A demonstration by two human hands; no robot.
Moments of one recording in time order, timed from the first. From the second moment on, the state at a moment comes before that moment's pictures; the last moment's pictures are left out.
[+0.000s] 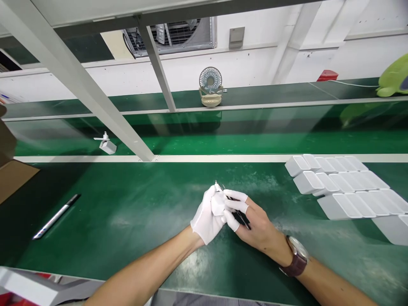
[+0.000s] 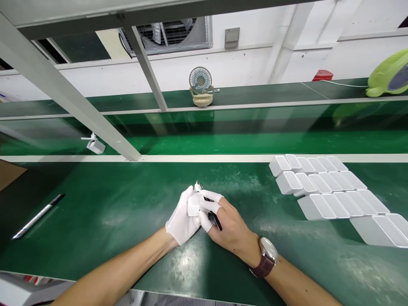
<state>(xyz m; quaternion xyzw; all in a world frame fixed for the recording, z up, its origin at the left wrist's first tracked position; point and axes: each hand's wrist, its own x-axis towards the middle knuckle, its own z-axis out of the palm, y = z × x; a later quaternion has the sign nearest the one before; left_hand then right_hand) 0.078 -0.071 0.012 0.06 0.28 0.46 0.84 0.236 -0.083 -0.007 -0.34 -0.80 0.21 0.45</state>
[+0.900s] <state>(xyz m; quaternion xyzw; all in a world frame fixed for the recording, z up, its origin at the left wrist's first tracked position) 0.069 -0.060 0.003 -0.01 0.25 0.47 0.85 0.240 -0.078 -0.005 -0.31 -0.74 0.23 0.55</state>
